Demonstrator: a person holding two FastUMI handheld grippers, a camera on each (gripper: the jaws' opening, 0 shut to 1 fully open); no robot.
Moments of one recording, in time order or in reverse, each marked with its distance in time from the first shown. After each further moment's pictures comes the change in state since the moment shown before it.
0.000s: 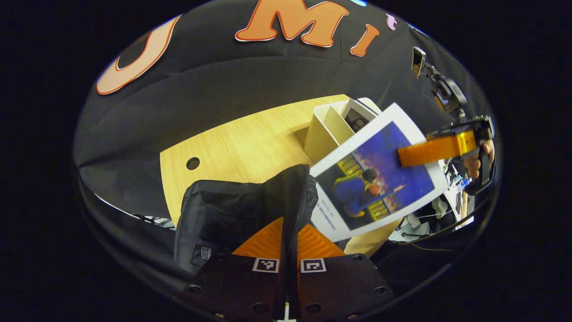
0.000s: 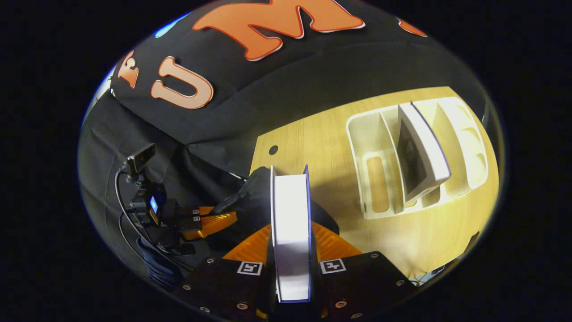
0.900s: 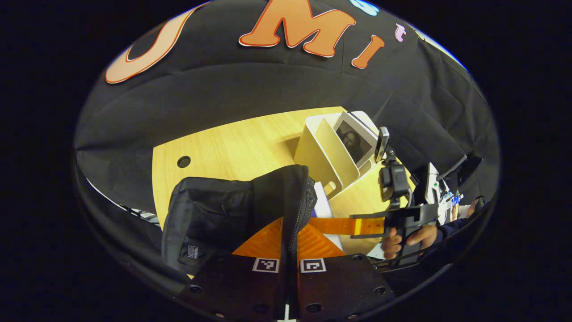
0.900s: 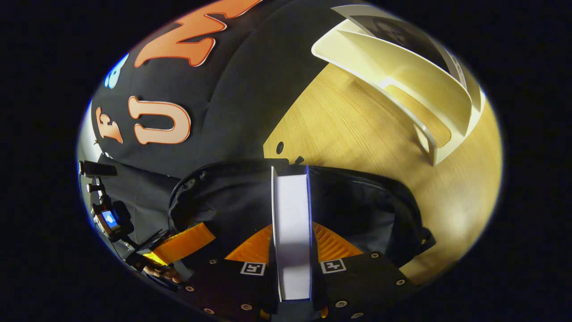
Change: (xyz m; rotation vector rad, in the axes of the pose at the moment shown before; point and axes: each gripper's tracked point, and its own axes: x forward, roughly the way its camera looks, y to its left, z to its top) left arm -0.003 -0.035 0.003 -0.096 -0.077 -0.063; right arm 0.149 0.024 -0.051 0.410 -0.144 0.222
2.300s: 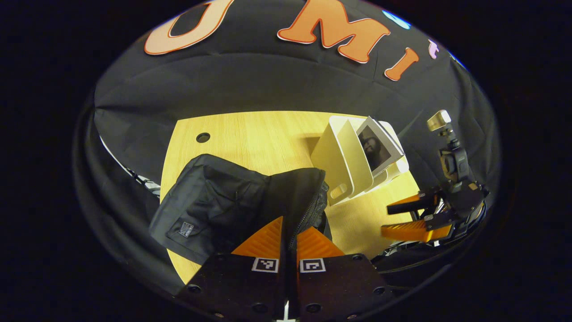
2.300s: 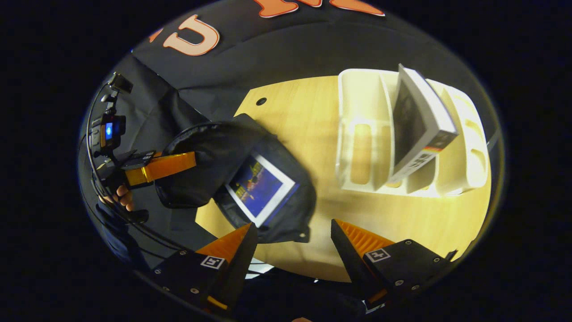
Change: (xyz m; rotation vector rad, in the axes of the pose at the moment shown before) left arm 0.008 -0.009 -0.038 -0.216 -0.008 0.150; right arm -0.160 -0.069 0.068 -0.686 0.307 -0.381
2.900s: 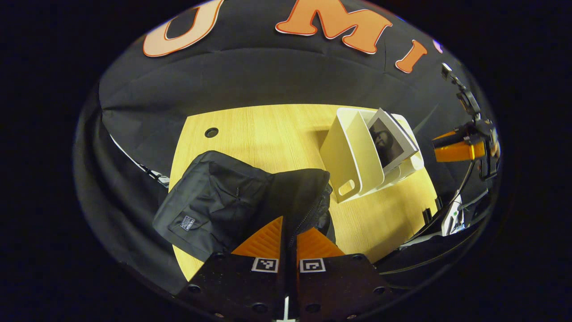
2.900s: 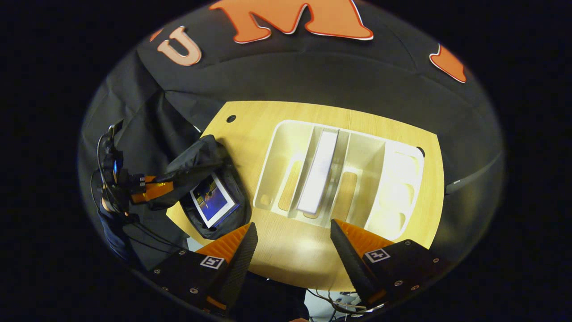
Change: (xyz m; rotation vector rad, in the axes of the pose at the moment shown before) left arm 0.013 -0.017 0.002 0.000 0.057 0.122; right arm -0.080 -0.122 0.112 -0.122 0.034 -0.120
